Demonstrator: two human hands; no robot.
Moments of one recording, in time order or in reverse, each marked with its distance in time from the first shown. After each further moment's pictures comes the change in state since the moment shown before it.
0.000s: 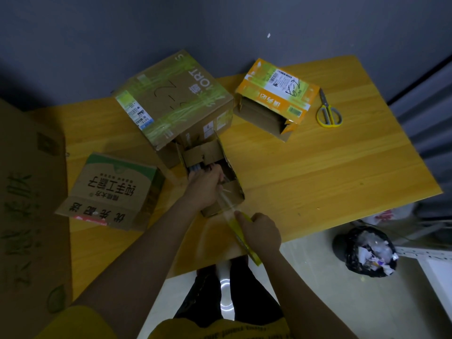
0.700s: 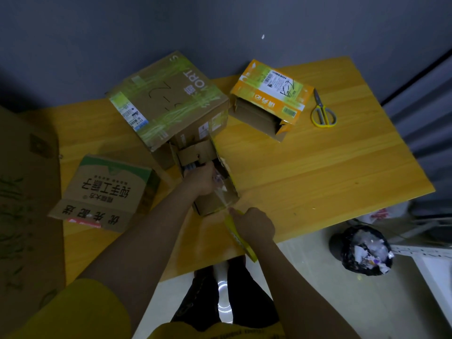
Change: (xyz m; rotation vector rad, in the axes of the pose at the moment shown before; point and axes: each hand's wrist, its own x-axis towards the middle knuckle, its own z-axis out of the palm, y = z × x) left_hand 0.033 -0.005 -0.006 -0.038 -0.246 -0.181; right_hand 0.011 -0.014 -0.007 -0.175 -0.065 -0.002
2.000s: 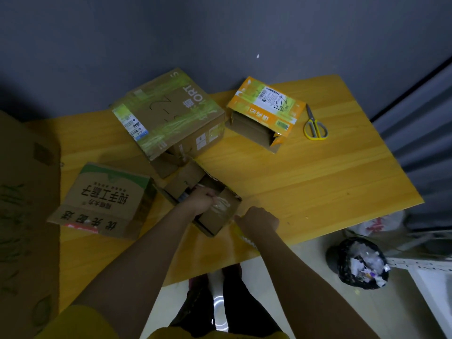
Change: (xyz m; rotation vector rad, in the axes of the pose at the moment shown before) left_hand -0.009 0.001 0.030 -0.583 -0.049 -0.157; right_hand 0.015 -0.004 -0.032 -0.443 -0.047 -0.043
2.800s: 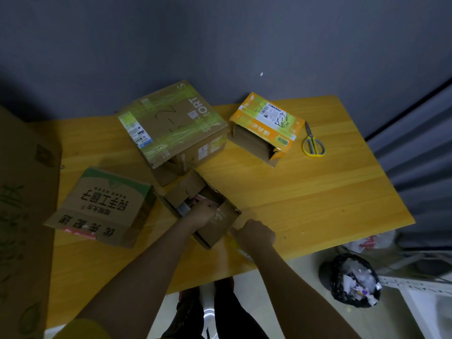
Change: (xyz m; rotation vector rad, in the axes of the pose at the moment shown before) left_hand -0.007 0.004 0.008 -0.092 -0.001 -0.051; right_hand -0.001 0.000 0.001 0.013 -0.004 -0.002
